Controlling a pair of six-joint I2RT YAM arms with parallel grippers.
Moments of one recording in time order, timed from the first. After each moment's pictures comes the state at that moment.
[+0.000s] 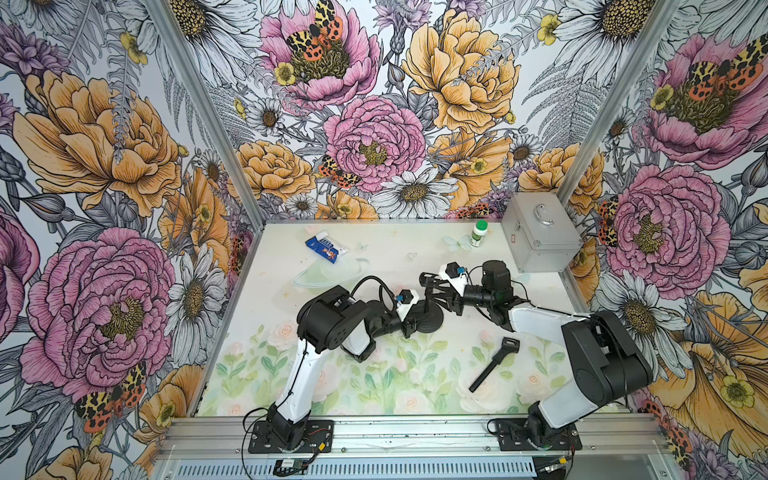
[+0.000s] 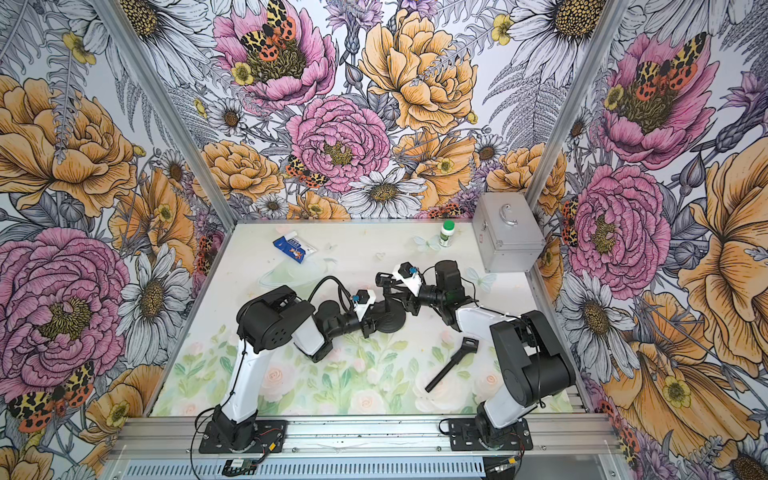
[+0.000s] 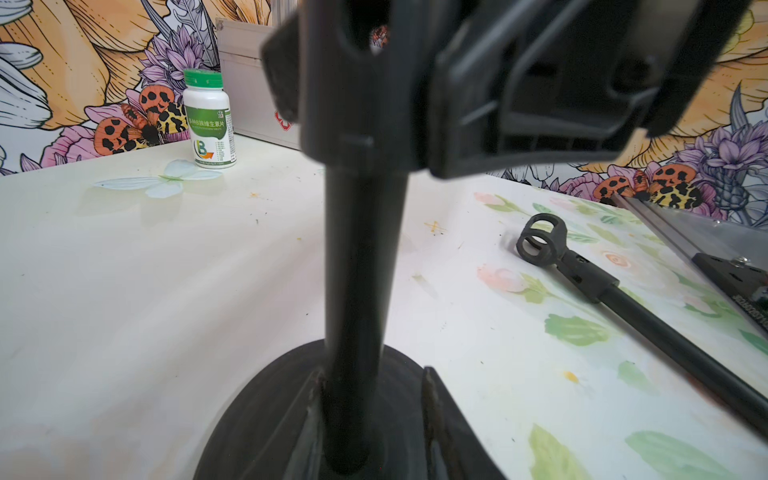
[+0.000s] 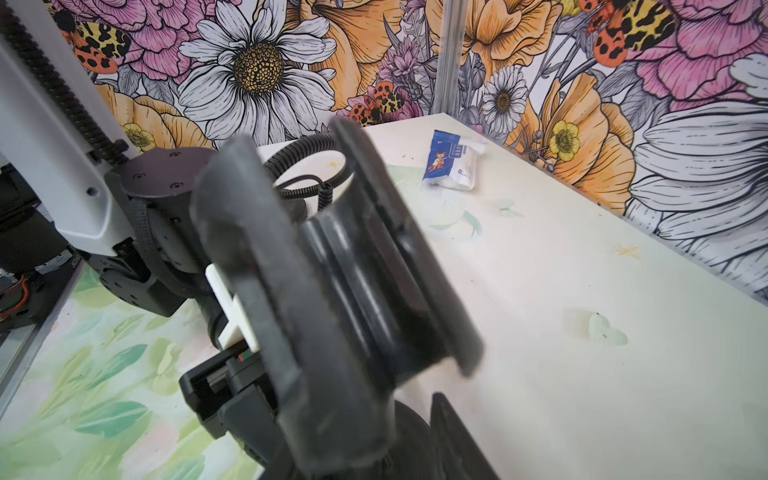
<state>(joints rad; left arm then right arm) -0.67 2.23 0.70 1.41 0.53 -0.10 0.30 1.59 0.73 0.40 -0.88 -0.33</state>
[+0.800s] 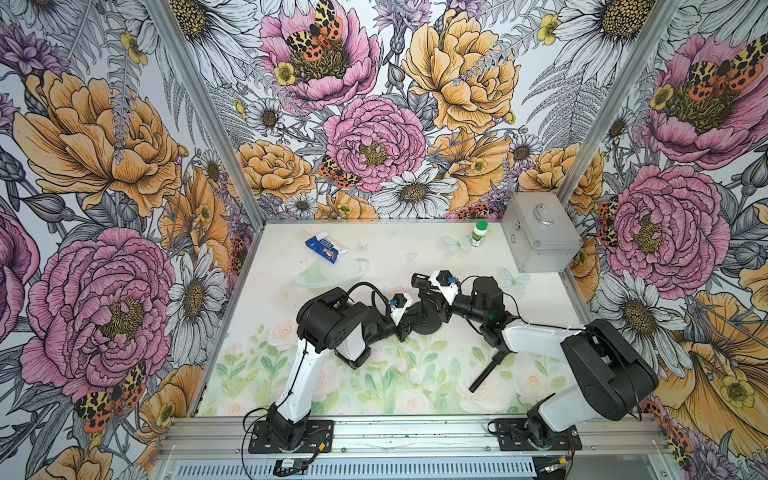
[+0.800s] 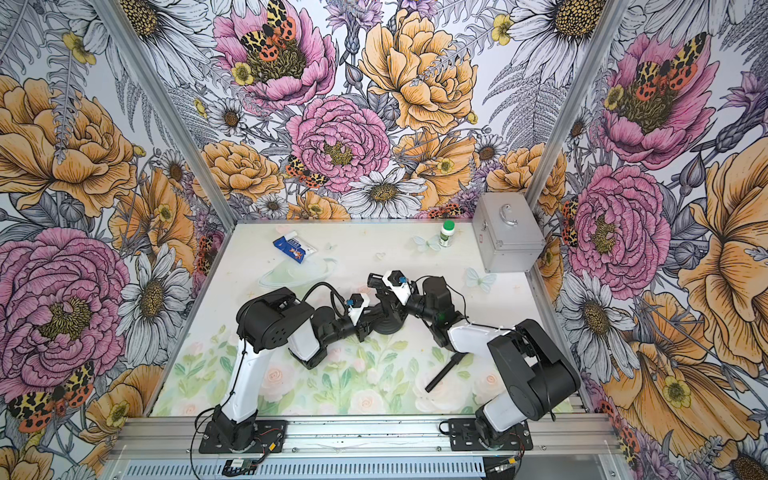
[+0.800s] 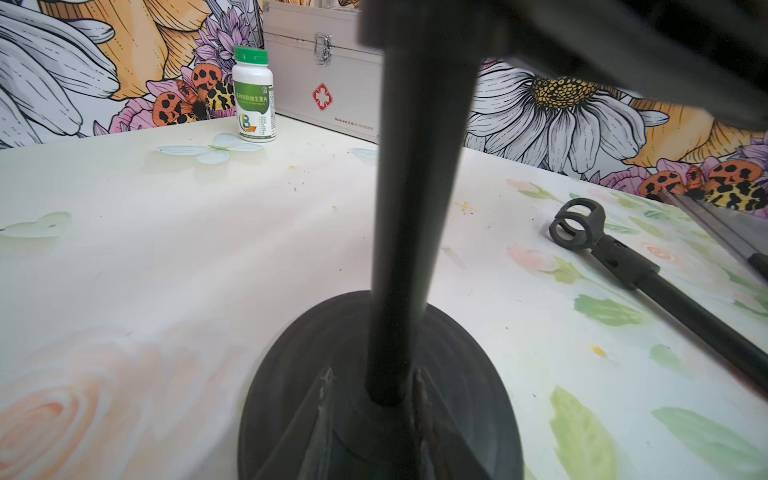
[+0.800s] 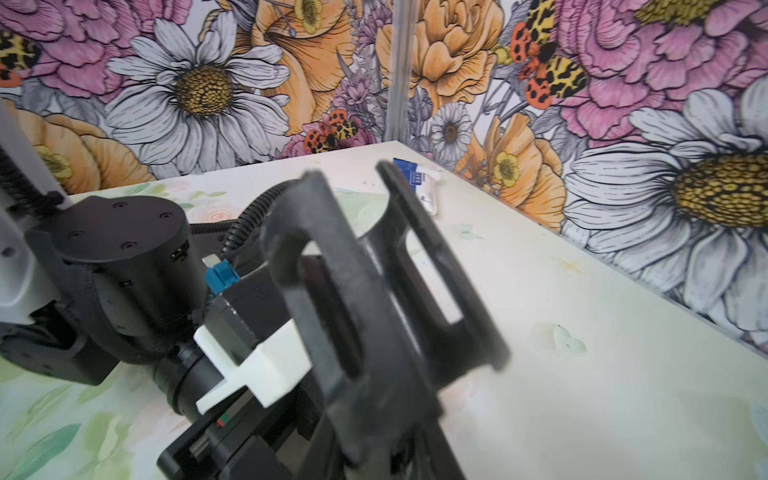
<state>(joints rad) -0.66 2.23 0.61 1.46 0.43 -0.09 0.53 1.51 0.51 0.78 -0.38 -0.13</state>
